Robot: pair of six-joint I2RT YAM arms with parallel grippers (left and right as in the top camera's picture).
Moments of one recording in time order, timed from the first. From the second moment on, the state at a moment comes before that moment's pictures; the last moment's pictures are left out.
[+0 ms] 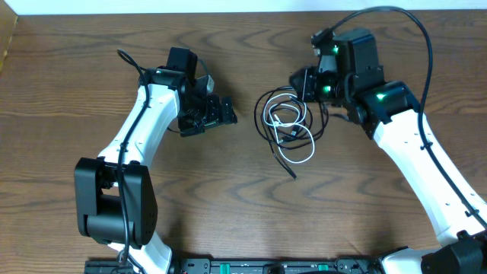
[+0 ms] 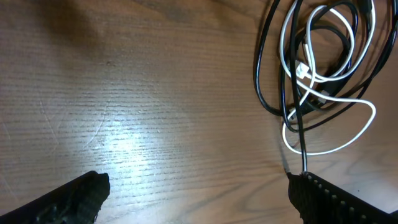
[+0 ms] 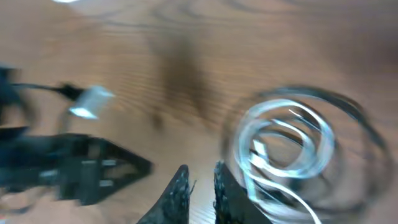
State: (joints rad) left arm -0.16 1.82 1.38 -0.99 0.41 -0.31; right arm 0.36 1.55 1.38 -0.62 -0.28 0.44
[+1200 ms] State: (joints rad) left arm -0.16 1.82 1.38 -0.99 0.41 -0.31; right arm 0.35 1.98 1.40 -0.81 -0.40 0.14
